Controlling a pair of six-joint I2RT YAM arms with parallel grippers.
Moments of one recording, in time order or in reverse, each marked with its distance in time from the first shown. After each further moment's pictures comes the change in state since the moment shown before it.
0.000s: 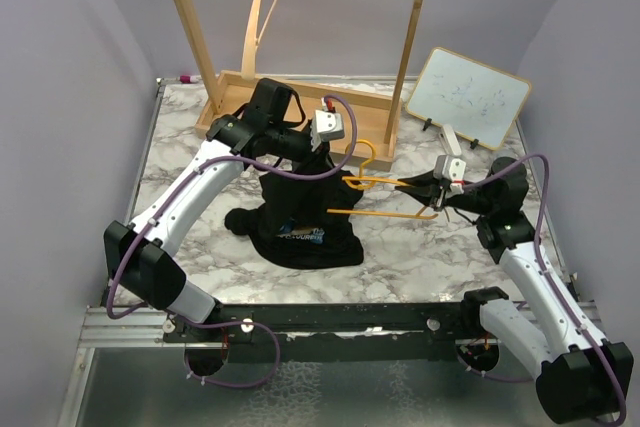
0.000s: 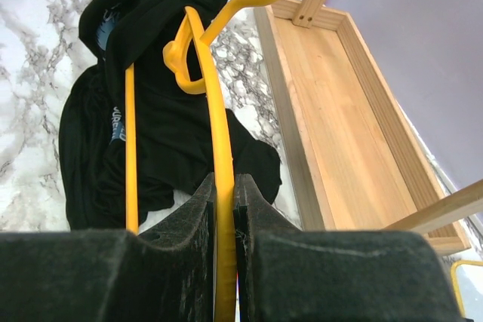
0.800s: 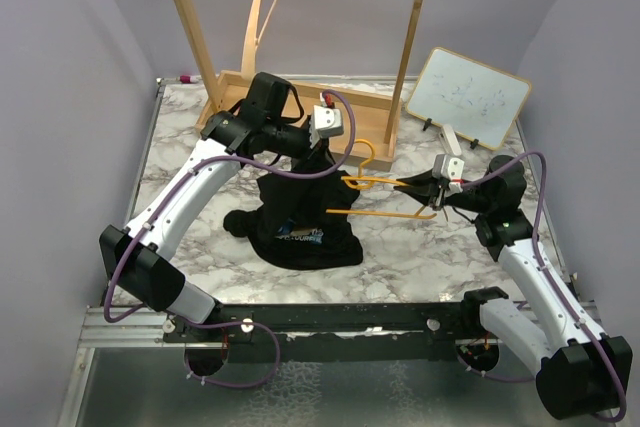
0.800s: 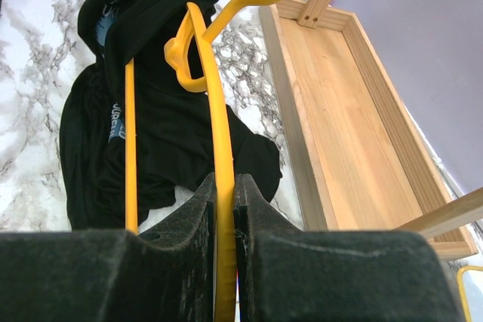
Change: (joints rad) left arm -0.003 -0.010 0.055 -0.030 0.016 0.005; right arm 0.000 0.028 0.000 0.019 -0.022 -0.001
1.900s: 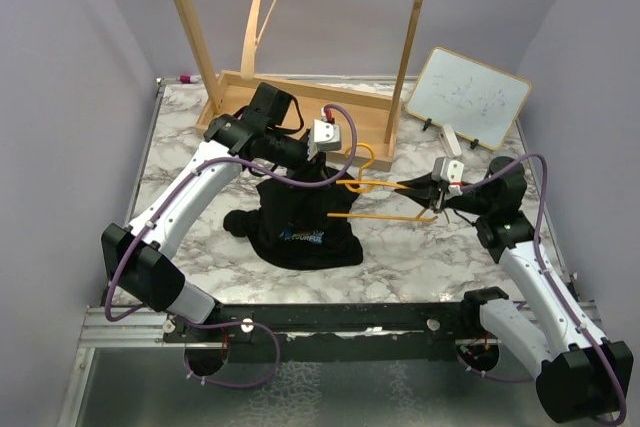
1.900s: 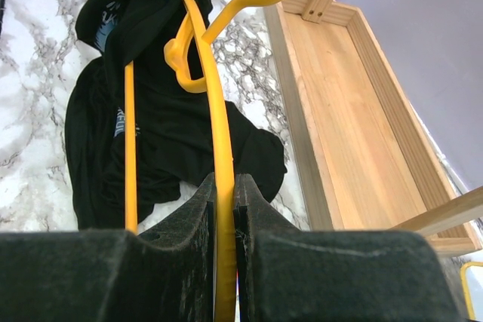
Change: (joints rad) left arm 0.000 -0.001 -0.046 -0.122 0.012 0.101; right arm 0.000 -0.021 0.000 -0.053 0.000 -0.027
